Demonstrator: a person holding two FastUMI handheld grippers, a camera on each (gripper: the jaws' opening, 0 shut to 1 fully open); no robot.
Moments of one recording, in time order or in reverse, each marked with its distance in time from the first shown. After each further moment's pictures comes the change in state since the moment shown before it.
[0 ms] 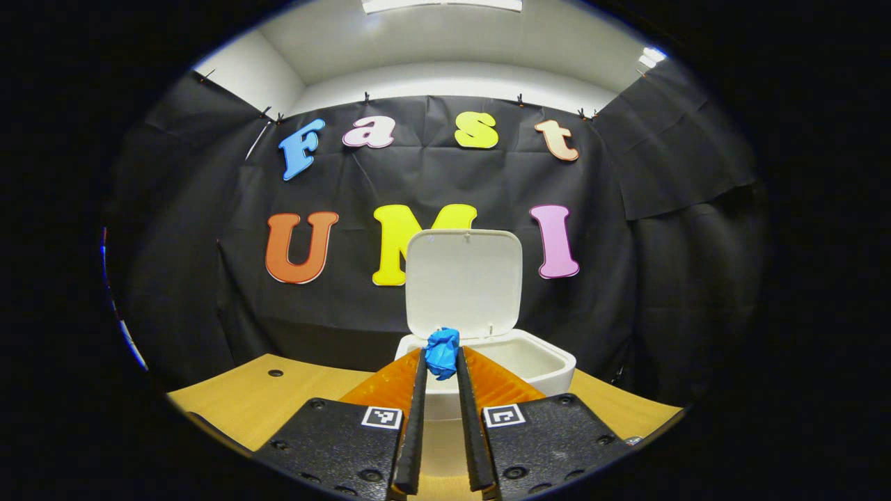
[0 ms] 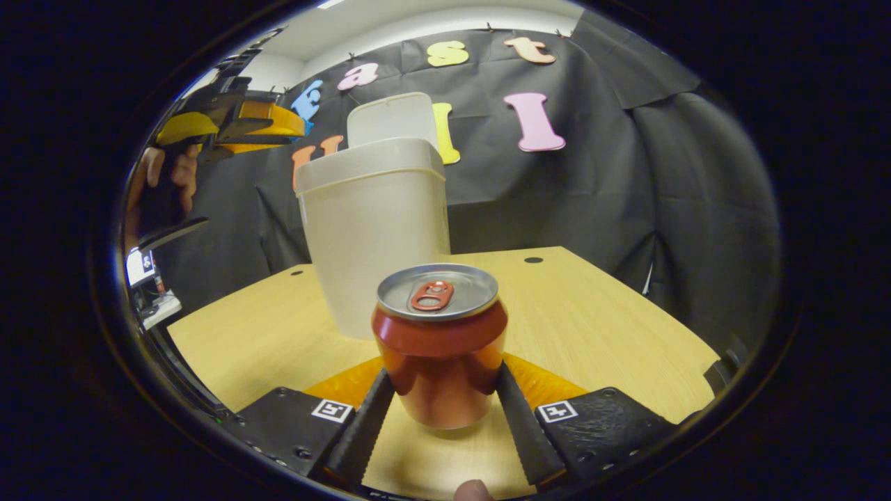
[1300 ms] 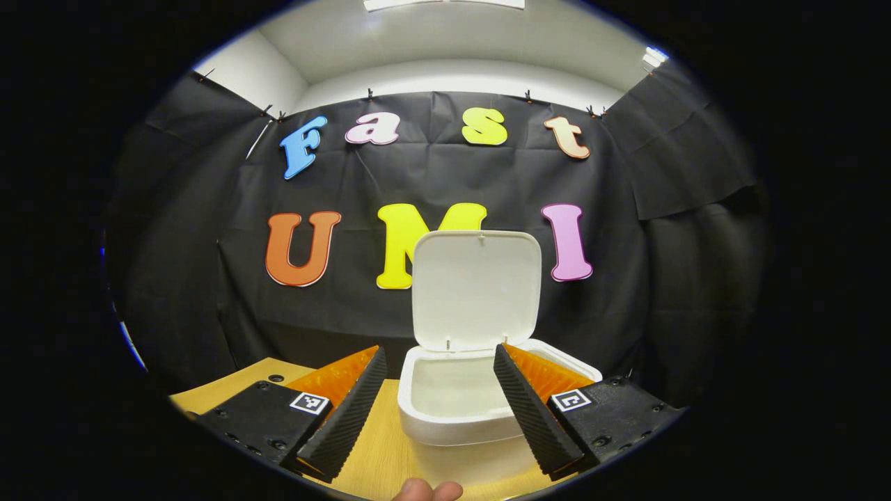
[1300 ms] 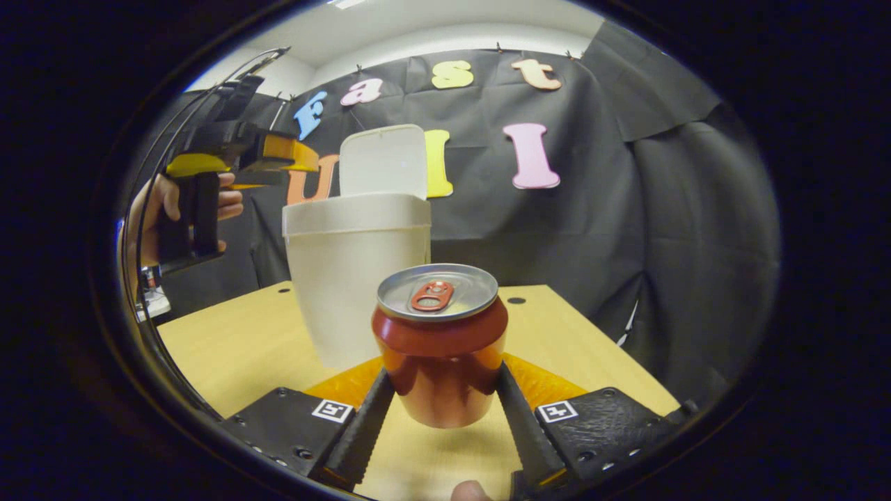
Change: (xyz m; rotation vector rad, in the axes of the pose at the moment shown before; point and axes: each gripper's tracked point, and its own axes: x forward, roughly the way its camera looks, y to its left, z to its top) left arm 0.015 0.026 0.005 0.009 0.003 0.048; right arm -0.009 -0.013 0.084 -0.093 -0.137 -0.033
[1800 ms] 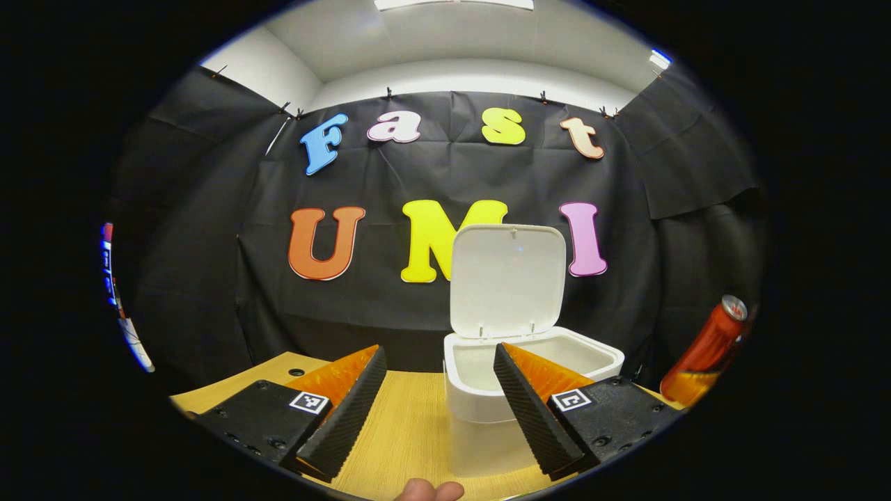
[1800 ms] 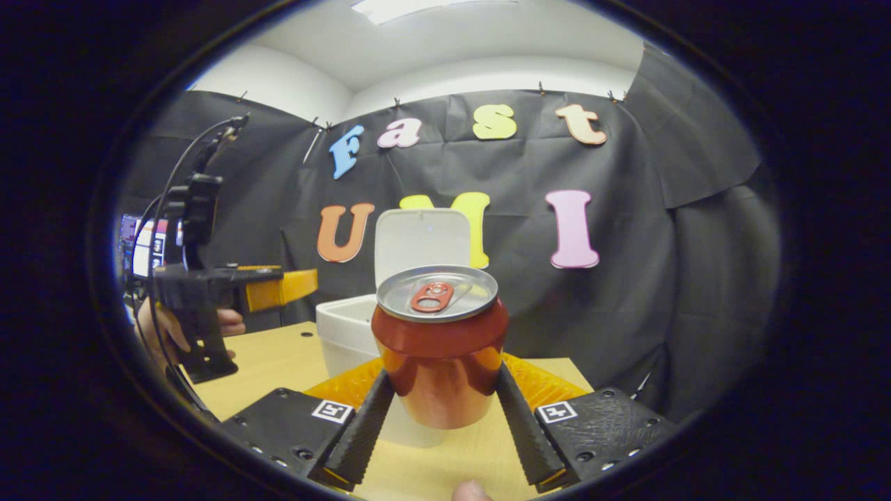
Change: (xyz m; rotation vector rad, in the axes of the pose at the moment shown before) left arm -0.028 0.040 -0.013 -0.011 0.011 0.050; right arm 0.017 0.058 0.150 -0.091 -0.171 0.130
